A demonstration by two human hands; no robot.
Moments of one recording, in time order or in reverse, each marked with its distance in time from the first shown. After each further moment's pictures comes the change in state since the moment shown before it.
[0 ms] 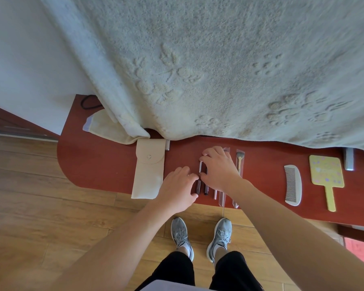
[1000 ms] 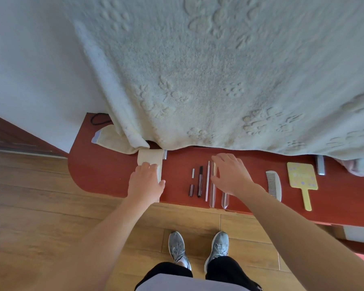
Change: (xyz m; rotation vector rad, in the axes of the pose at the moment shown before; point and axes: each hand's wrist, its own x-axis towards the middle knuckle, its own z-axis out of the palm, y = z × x) left_hand -0.029 -0.032 -0.056 0.179 0.095 -0.415; right_hand -0.056 0.022 -0.061 0.023 0.004 0.131
